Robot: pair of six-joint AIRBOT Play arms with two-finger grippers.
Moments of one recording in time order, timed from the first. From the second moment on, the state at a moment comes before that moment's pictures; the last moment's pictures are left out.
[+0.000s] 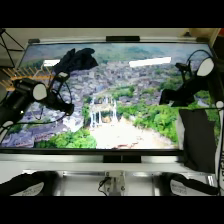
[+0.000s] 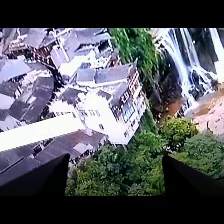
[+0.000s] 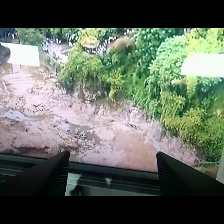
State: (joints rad) left arm -0.35 -1.24 1.21 1.60 -1.29 -1.51; right arm -0.02 -1.37 1.44 -1.37 1.57 1.55
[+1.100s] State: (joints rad) left arm -0.16 -1.76 1.76 1.33 -0.83 -1.72; right arm -0.02 -1.37 1.44 -1.26 1.37 1.56
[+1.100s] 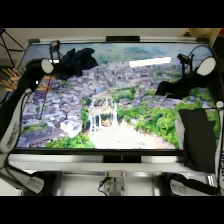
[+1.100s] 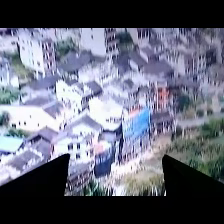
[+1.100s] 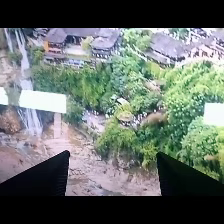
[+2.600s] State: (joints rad) left arm -0.05 -2.10 2.00 0.53 -0.27 -1.41; right arm -0.02 -1.37 1.44 -1.15 1.40 1.55
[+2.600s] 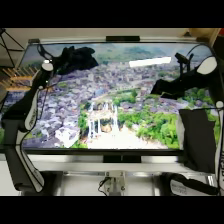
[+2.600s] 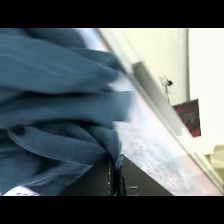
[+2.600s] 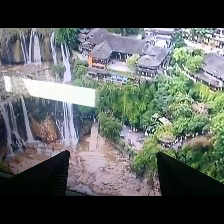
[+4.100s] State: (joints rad) left arm -0.60 -1.46 1.58 0.88 -1.03 -1.57; right arm -0.02 -0.89 1.57 -1.26 1.67 1.54
